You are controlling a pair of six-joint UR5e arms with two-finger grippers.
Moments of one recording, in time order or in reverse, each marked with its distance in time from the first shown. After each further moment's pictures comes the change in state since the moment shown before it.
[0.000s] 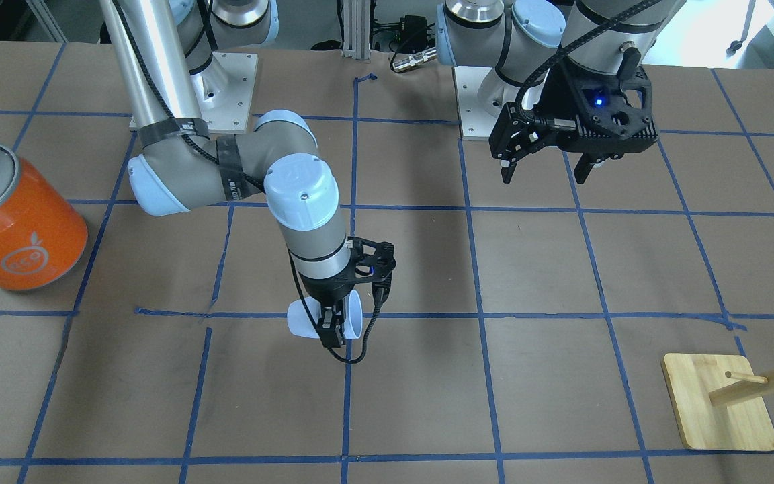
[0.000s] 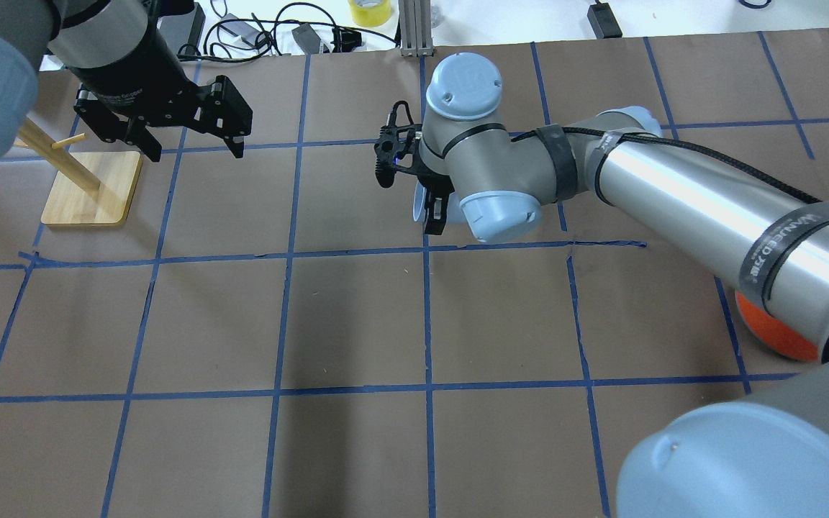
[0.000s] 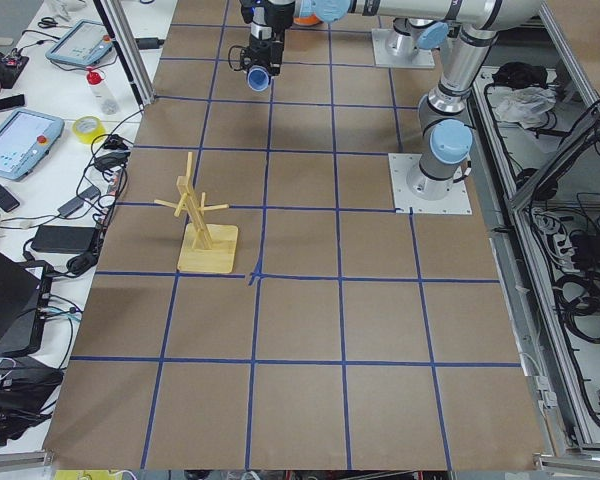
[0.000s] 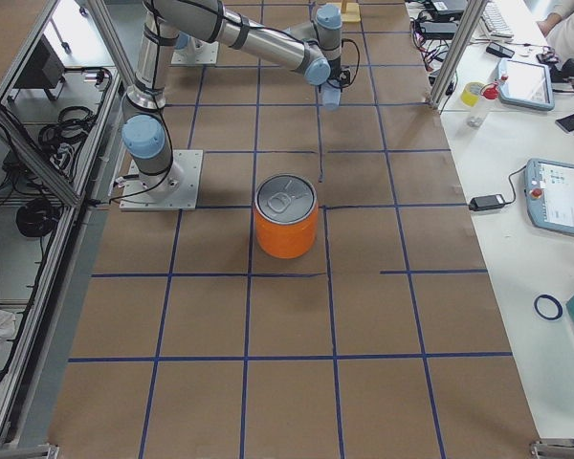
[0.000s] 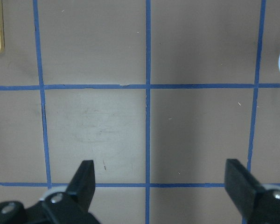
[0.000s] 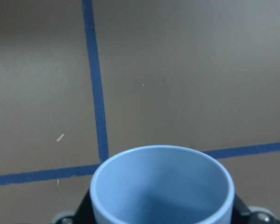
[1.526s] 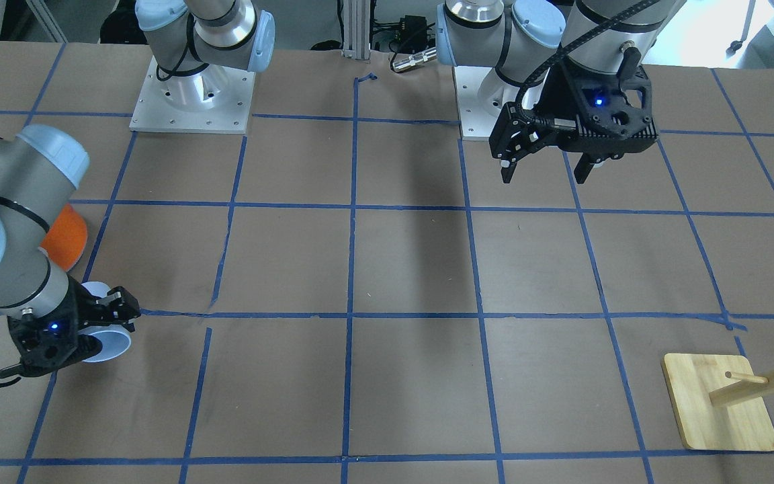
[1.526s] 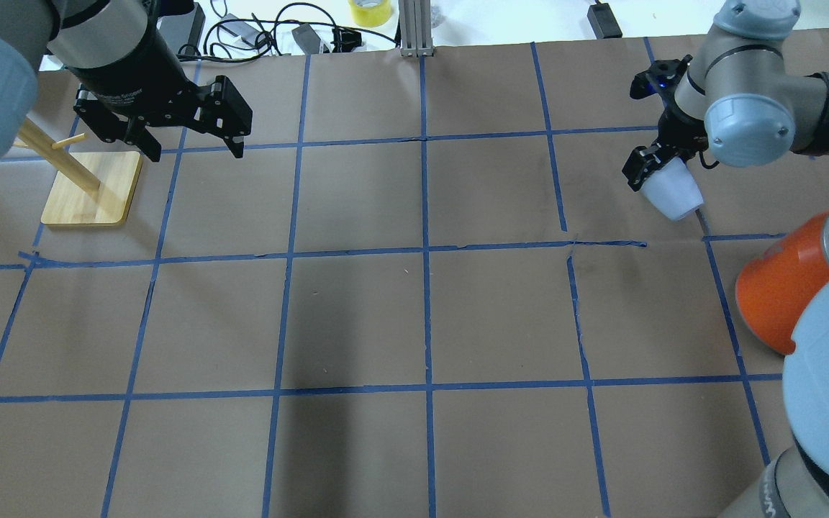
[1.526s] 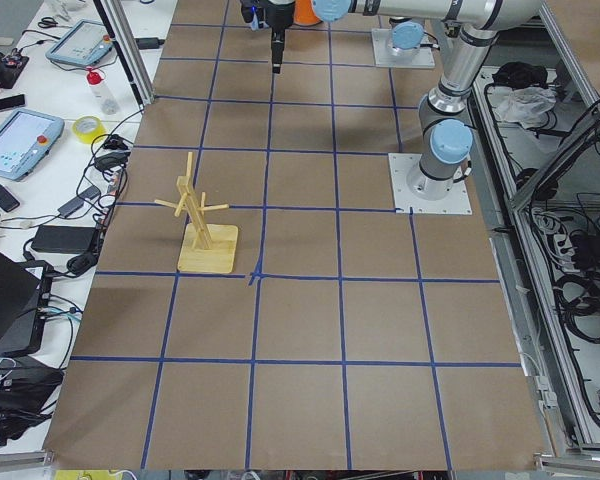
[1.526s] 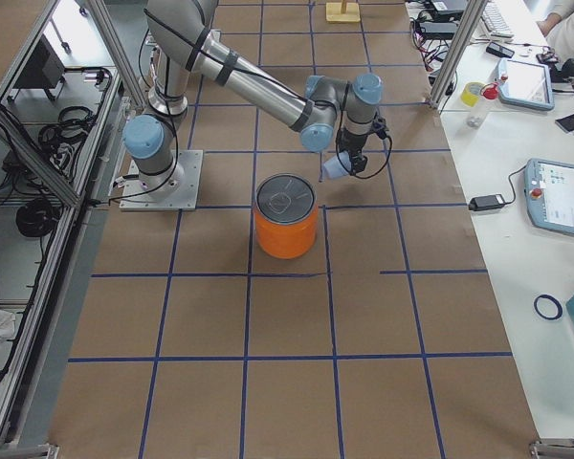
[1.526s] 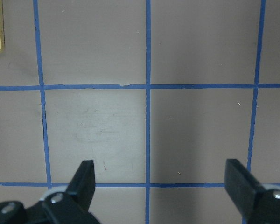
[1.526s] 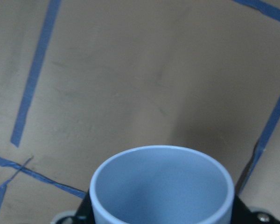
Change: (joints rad) left arm 0.000 0.000 0.000 0.000 0.000 0.000; right arm -0.514 -0.090 0.017 0.251 -0.083 0.483
